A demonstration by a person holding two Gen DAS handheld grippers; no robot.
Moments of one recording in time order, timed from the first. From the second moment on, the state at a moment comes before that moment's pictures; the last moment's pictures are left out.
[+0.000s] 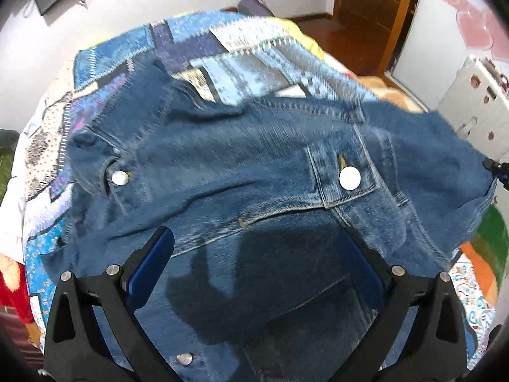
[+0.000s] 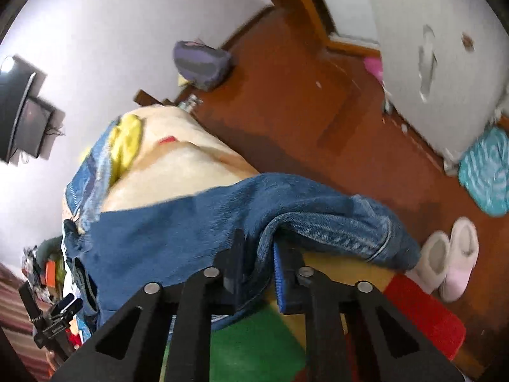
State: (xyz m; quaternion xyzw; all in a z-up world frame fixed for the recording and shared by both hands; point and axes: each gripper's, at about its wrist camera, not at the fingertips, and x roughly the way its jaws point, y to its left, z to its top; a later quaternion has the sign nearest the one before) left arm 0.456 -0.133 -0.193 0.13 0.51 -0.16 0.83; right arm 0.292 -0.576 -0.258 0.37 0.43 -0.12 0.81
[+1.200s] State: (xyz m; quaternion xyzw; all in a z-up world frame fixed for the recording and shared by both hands) left arm 0.362 0.106 -0.155 -0.05 0.50 -0.06 0.87; right arm 0.401 -0.163 -0.200 0.15 0.54 0.22 0.80
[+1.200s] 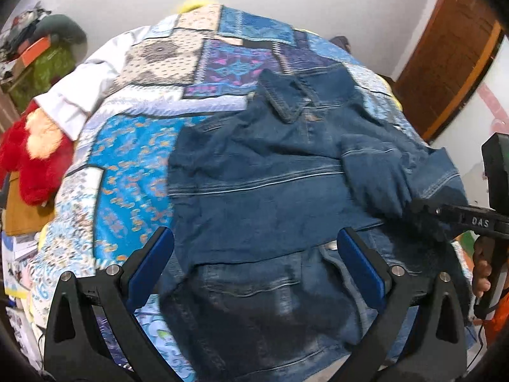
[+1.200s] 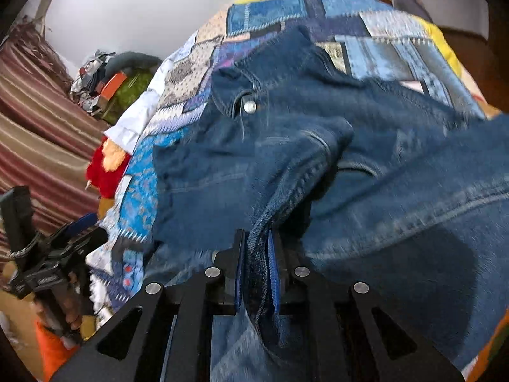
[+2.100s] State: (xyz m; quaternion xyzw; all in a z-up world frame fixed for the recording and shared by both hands) left arm 0.481 -0.103 -0.220 0.04 0.60 -0.12 0.79; right arm 0.365 -0.356 -0.176 0.10 0.49 0.10 0.86
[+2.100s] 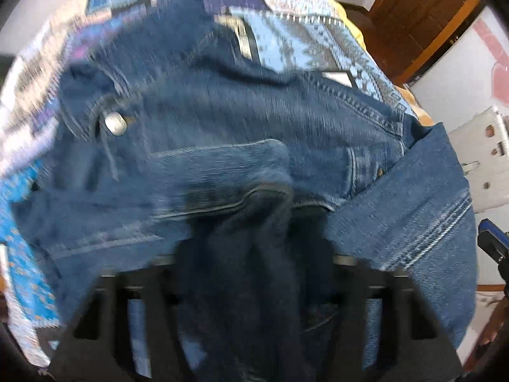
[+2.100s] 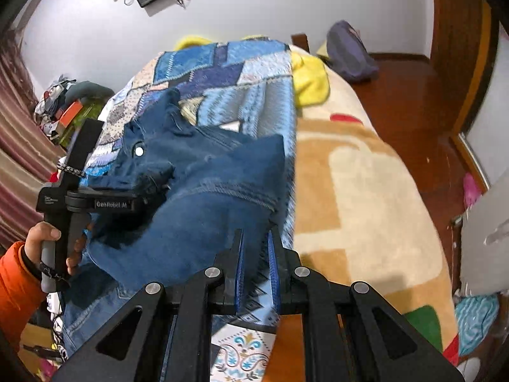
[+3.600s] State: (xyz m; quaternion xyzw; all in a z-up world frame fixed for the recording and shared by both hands) left arm 0.405 0.160 -0.263 -0.14 0.51 -0.05 0.84; right arm 0.411 -0.280 -0.238 -0.09 0.54 -0.01 0.83
